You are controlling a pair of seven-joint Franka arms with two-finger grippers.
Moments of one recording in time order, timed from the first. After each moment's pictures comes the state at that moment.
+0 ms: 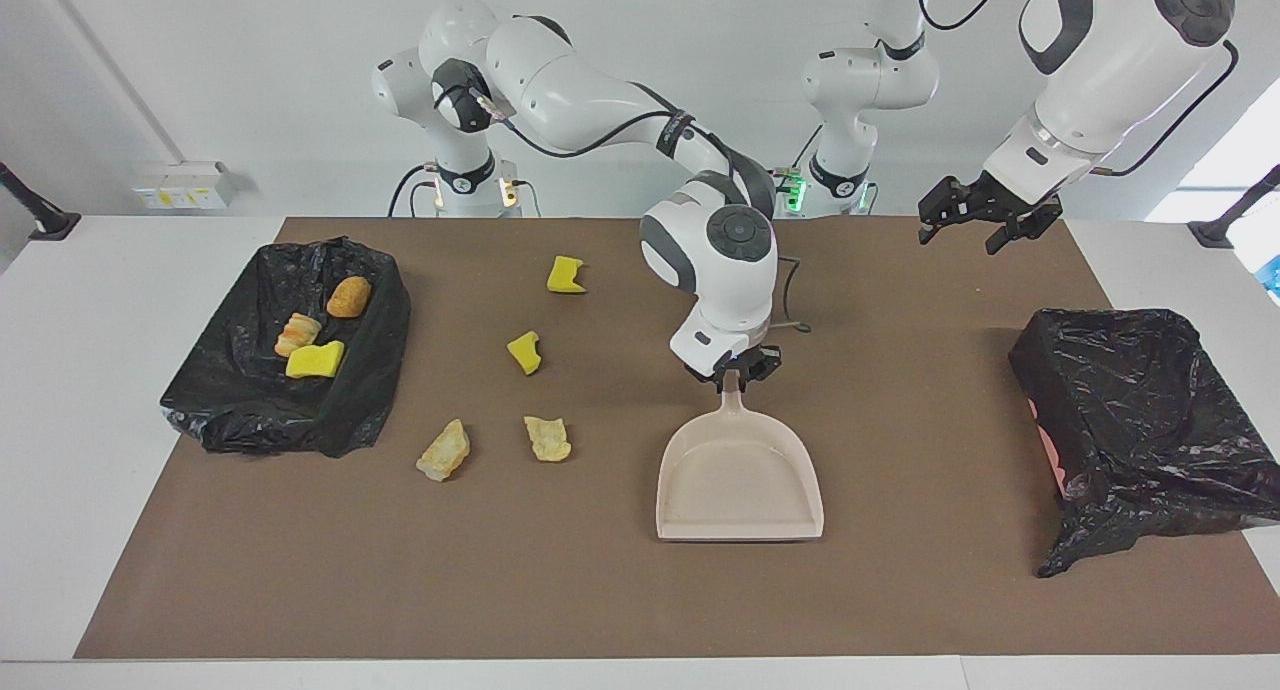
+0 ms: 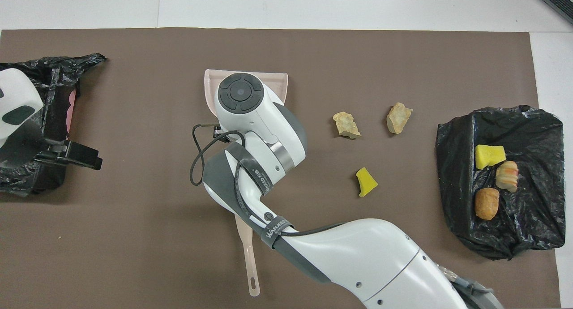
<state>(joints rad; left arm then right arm) -0.07 -0.05 -0.01 -1.70 -0.11 1.53 0.08 0.59 0.84 0.12 -0.99 0.00 1.87 0.71</state>
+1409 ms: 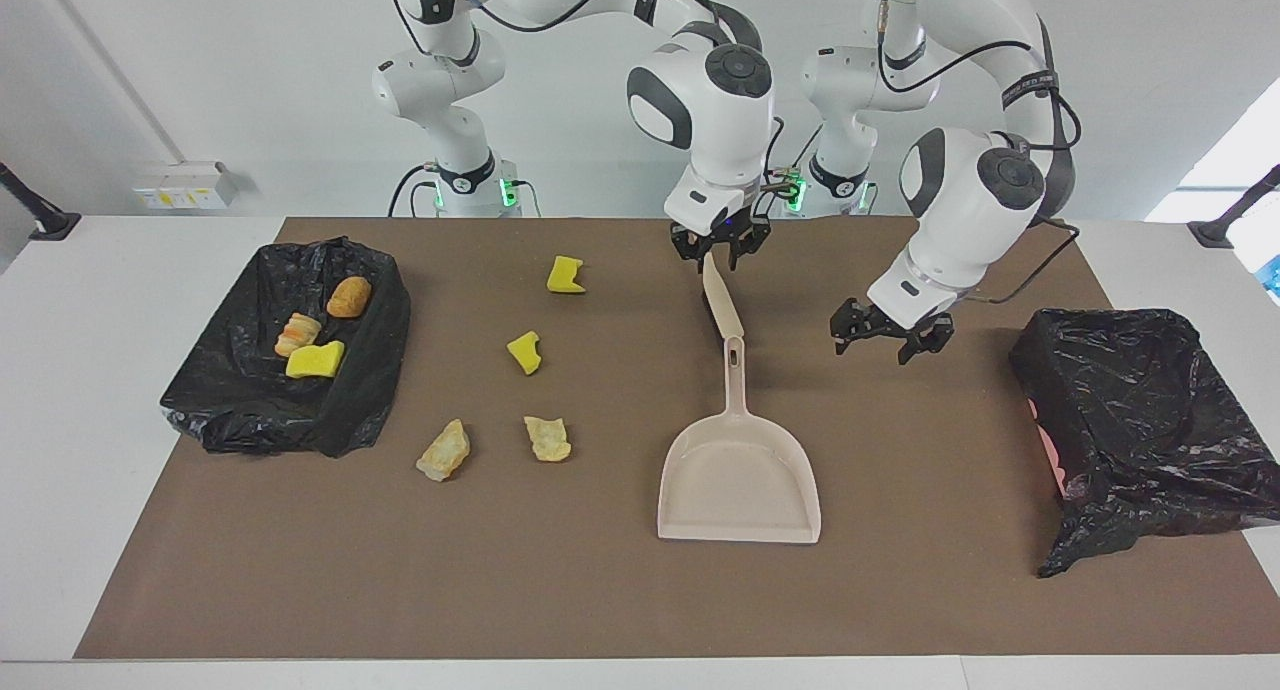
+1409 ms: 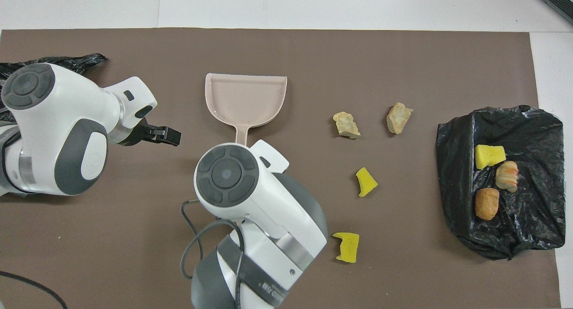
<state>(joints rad) -0.19 0.16 -0.04 -1.88 -0.11 2.04 0.02 0.64 0.30 0.19 -1.57 0.04 1.82 0.72</state>
